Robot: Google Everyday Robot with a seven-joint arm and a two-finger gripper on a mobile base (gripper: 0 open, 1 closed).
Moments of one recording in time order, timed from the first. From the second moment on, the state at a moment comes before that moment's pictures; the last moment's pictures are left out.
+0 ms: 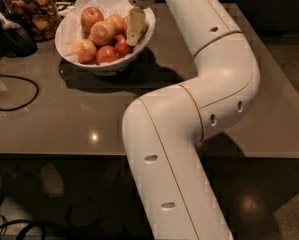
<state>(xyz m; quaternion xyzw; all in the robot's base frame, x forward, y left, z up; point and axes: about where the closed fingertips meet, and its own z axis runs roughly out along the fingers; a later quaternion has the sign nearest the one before) 0.780 0.029 0.942 -0.66 0.72 -0.03 0.22</state>
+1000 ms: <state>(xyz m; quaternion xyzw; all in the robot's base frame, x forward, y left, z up) 0.780 0.032 0.935 -0.67 0.71 -0.04 0.21</state>
